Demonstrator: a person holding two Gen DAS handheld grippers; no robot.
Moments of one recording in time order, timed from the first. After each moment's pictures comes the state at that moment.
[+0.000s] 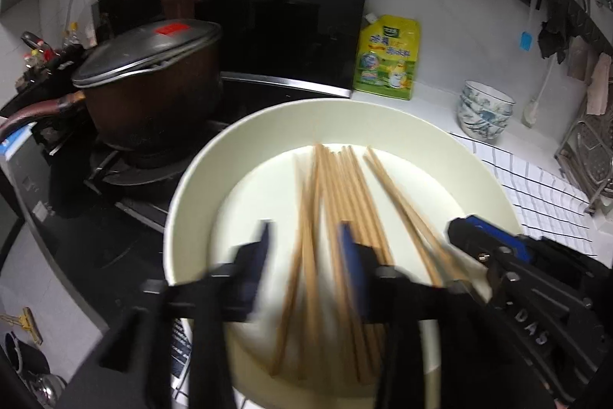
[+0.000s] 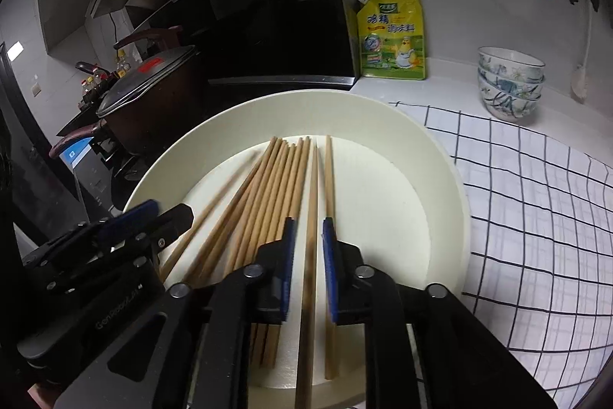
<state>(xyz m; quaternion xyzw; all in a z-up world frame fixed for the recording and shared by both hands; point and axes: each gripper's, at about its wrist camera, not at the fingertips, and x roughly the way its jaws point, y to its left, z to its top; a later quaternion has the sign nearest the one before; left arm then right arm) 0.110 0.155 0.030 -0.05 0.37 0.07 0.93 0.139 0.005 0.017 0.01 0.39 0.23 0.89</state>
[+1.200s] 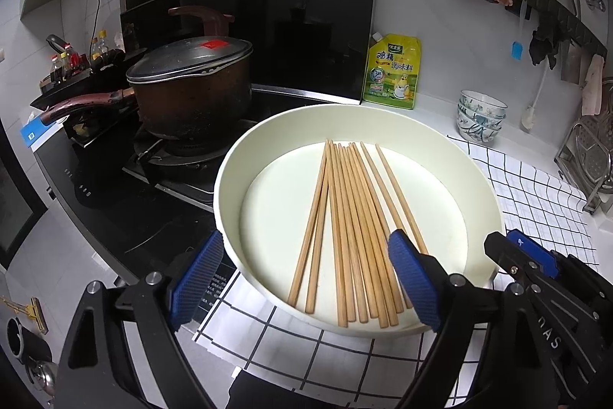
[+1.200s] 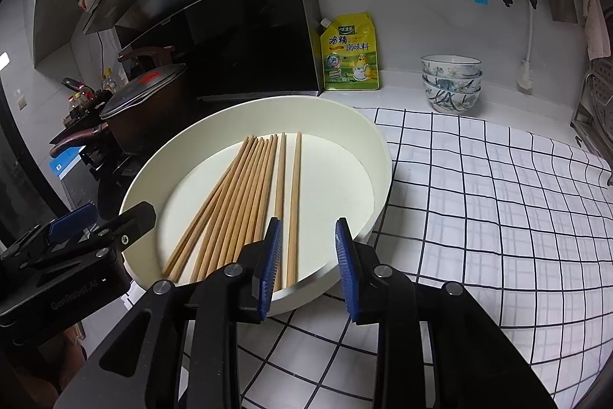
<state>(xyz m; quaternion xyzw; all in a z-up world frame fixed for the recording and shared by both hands) 0.047 0.144 0.046 -0.05 0.34 0.10 0.93 0.067 -0.038 0.026 0.02 0.35 0.19 0.92</state>
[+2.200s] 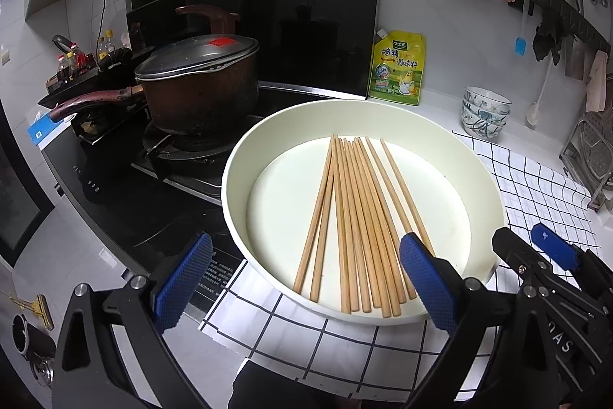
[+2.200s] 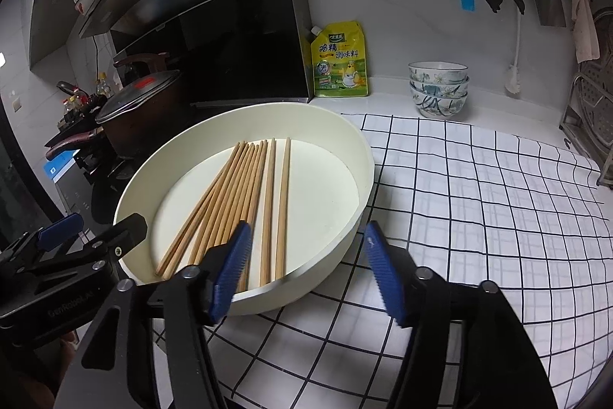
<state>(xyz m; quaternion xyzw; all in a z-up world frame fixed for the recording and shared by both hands) 0.040 0.140 0.047 -0.05 0.35 0.11 0.93 0.059 -0.048 0.030 0.01 0.34 0.17 0.93</state>
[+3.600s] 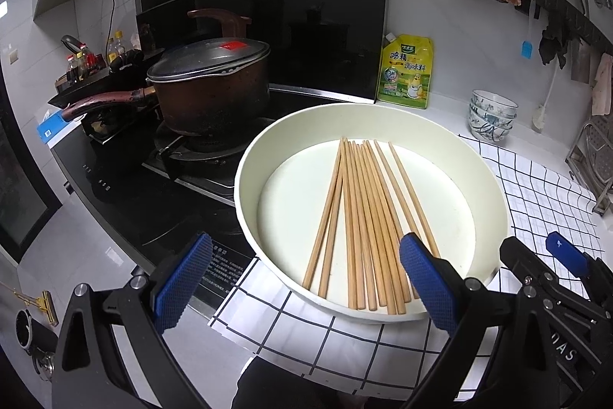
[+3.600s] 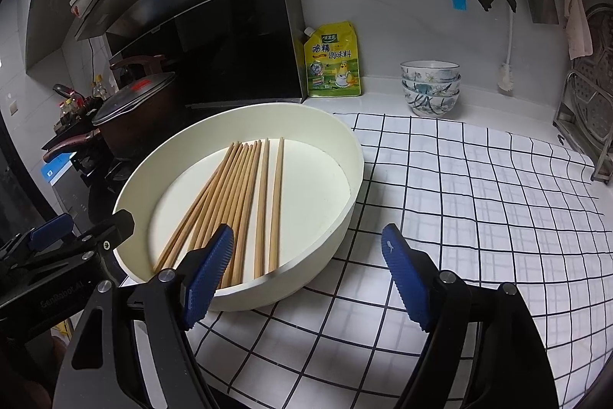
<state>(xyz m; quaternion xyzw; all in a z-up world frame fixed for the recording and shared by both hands) 0.034 0.139 0.051 -0.05 0.34 0.13 0.93 0.055 -0.051 0.029 0.02 0.34 0.16 0.93</state>
